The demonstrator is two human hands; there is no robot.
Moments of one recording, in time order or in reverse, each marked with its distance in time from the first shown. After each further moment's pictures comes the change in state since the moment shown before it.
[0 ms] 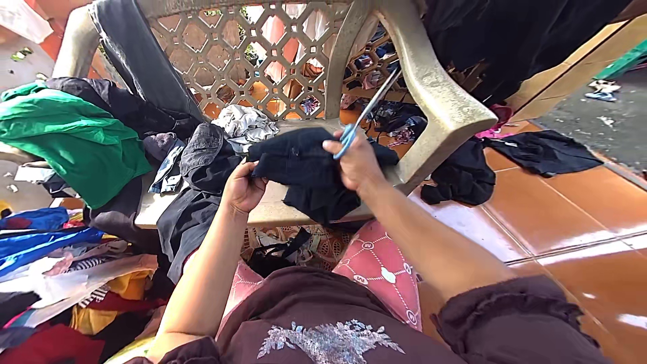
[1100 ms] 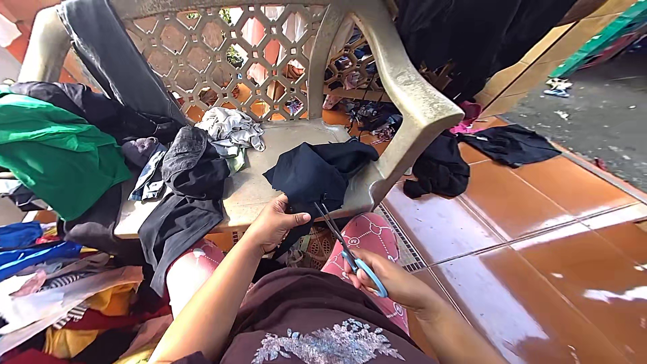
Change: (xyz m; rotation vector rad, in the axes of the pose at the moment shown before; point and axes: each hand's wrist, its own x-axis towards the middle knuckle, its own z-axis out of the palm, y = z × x) left_hand -0.043 -0.061 0.033 0.472 -0.233 -0.351; right_hand -0.165 0.054 -0.111 -0.105 -0.668 0.376
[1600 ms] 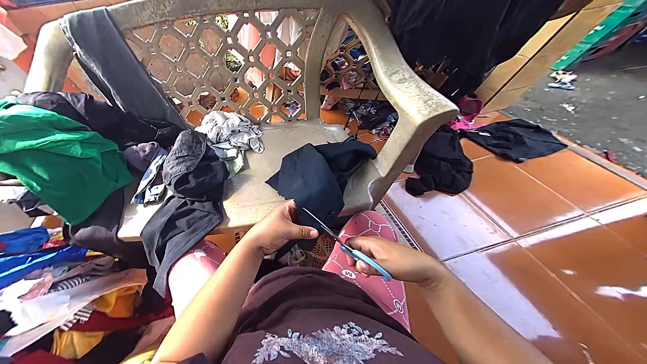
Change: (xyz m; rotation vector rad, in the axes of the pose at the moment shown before) left_hand -0.003 0.002 0.003 0.084 -0.254 -0.044; right_hand 0.013 -0.025 -0.034 -0.233 -0.189 0.042
